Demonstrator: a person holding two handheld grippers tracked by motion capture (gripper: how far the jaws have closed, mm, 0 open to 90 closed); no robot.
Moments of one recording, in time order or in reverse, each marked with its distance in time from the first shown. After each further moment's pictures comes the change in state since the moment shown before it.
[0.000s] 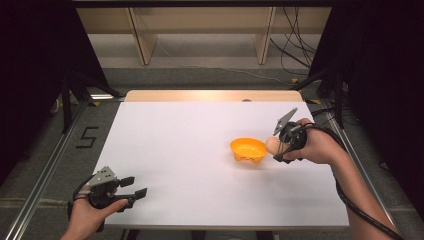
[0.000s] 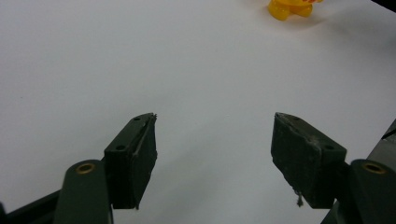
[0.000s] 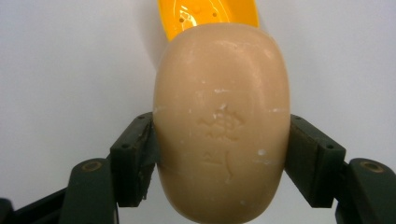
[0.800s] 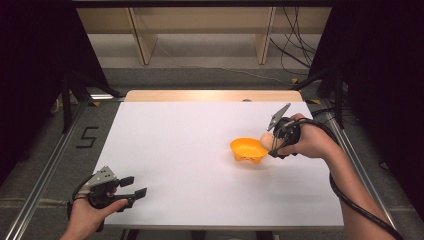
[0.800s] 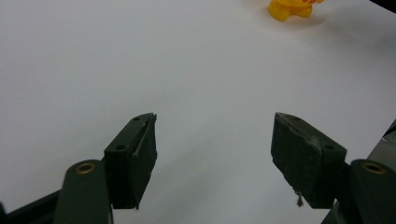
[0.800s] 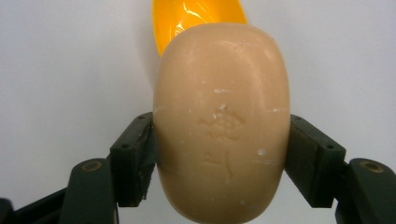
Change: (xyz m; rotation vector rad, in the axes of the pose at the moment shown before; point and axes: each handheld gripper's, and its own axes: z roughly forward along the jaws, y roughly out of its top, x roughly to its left) left arm 0.000 0.000 0.000 -0.011 -0.004 -0.002; right arm -0.004 0.018 0.002 -0.001 0.002 -0.002
